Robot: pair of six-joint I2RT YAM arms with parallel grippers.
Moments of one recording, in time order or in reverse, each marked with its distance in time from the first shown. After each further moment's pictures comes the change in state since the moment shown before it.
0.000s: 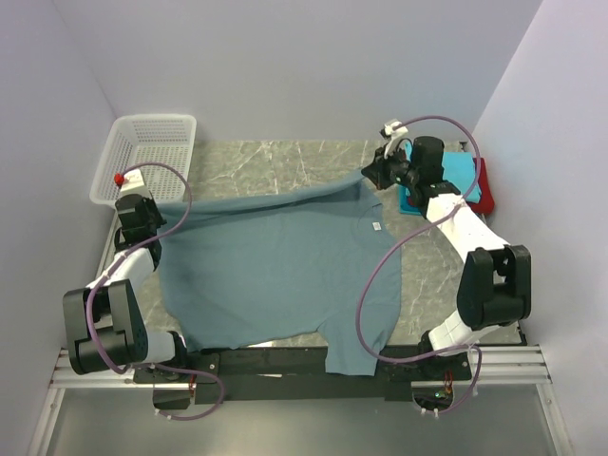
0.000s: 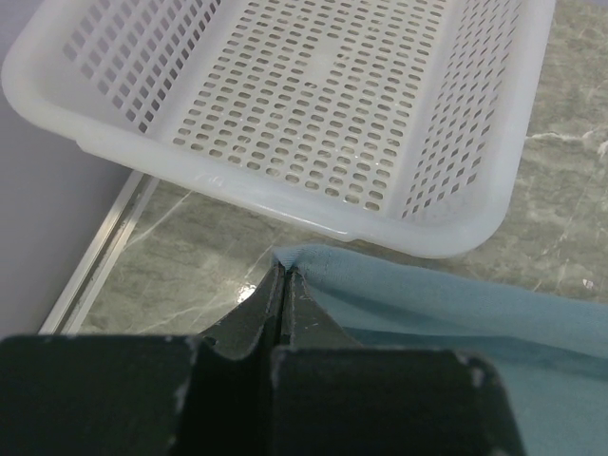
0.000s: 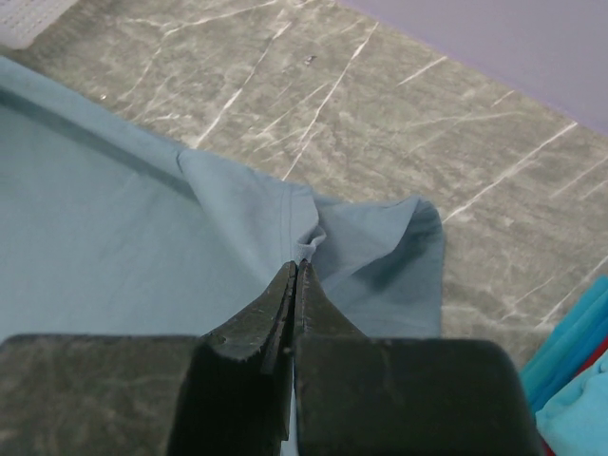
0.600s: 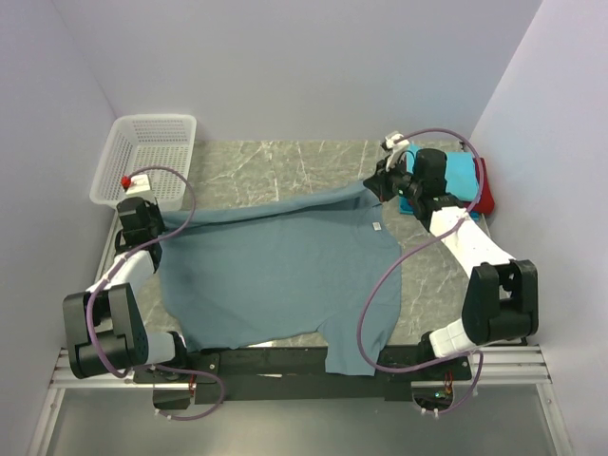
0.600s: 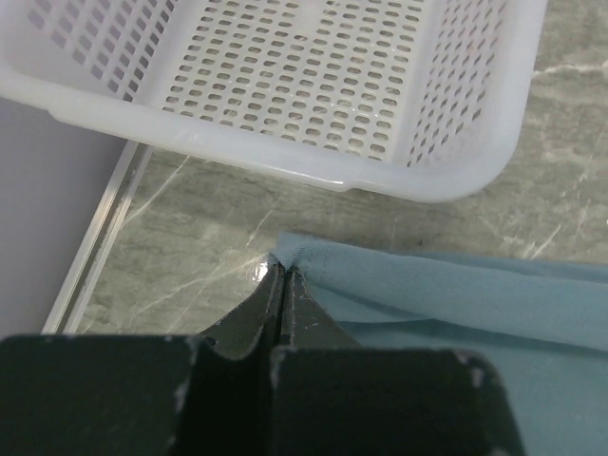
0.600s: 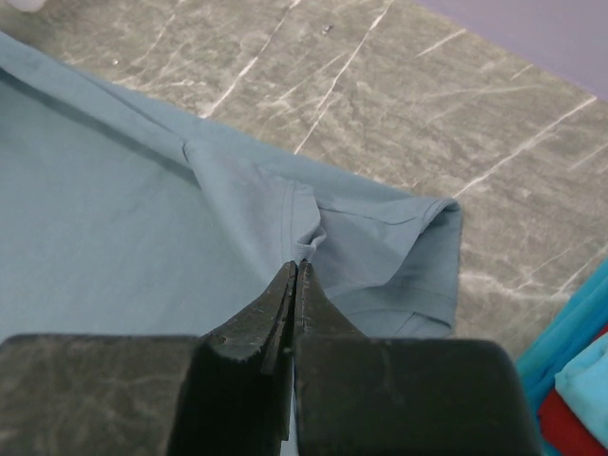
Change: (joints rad) left arm 0.000 -0.021 -0.017 -0.072 0.029 0.065; right arm 0.000 -0.101 -0.126 0.011 -0.014 -0.029
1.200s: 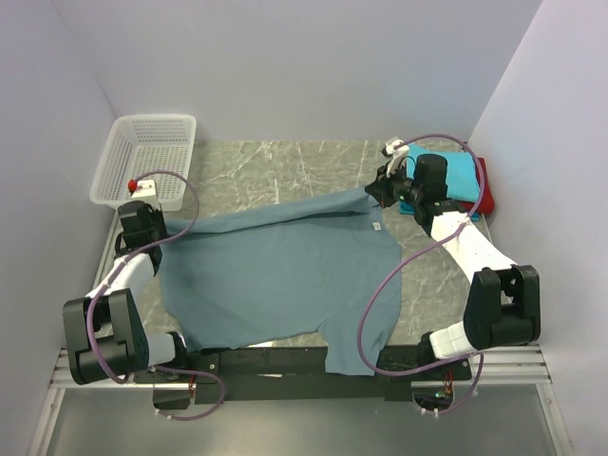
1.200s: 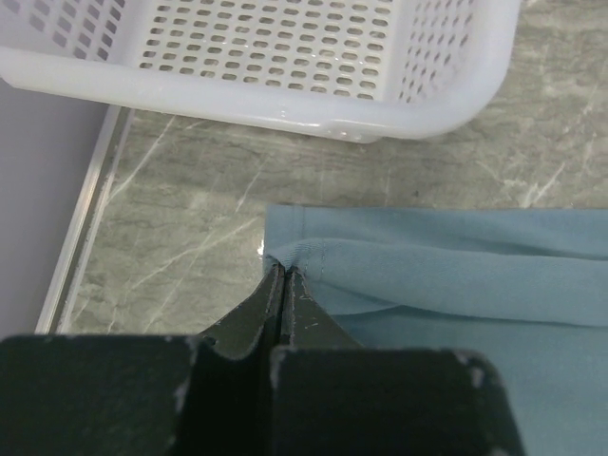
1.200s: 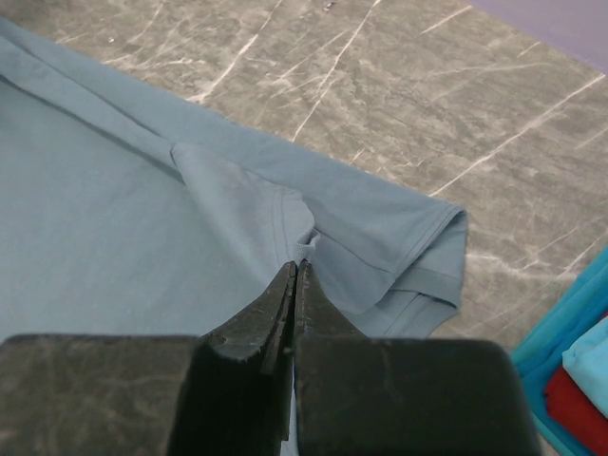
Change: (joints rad) left arm 0.000 -0.031 -0.017 -0.080 0.048 0.067; right arm -0.003 -0.039 -0.053 -0.021 0.005 -0.023
